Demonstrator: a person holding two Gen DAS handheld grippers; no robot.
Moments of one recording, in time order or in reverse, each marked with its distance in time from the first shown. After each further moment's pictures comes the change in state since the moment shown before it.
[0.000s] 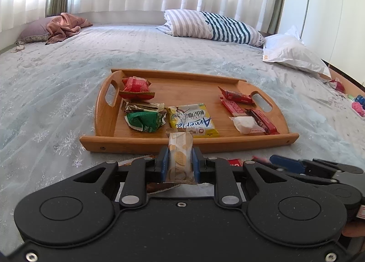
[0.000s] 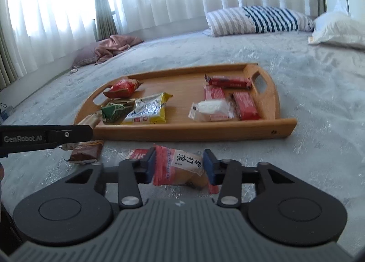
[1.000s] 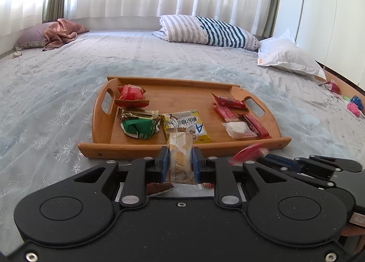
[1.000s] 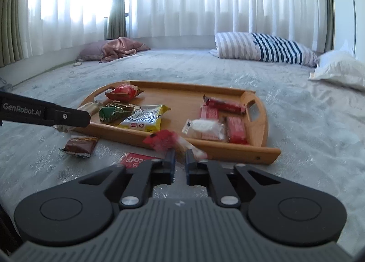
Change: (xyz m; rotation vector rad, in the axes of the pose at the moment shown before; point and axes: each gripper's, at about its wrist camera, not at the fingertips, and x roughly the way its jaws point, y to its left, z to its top) left arm -0.012 -0.005 0.008 0.008 -0.016 -0.020; right arm -0.006 -0.003 -0.001 -0.119 -0.016 -0.004
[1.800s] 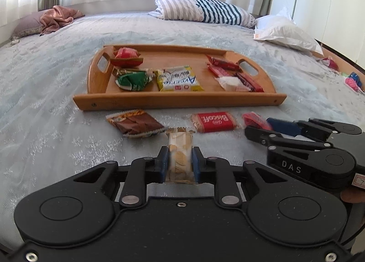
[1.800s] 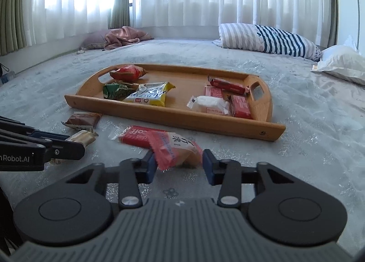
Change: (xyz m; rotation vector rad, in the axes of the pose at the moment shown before) left arm -0.009 -0.011 -0.055 0.037 0.087 -0.001; right arm -0.009 0.009 -0.022 -0.056 0.010 -0.025
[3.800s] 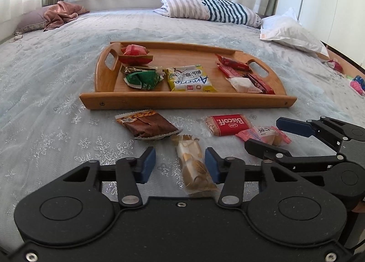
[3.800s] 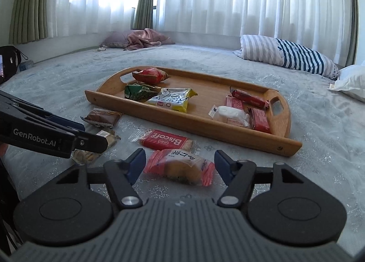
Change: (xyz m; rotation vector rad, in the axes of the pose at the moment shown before) left arm 0.011 0.014 0.003 -0.019 0.019 0.013; right arm -0.001 0.012 -0.003 -0.098 -0.040 0.091
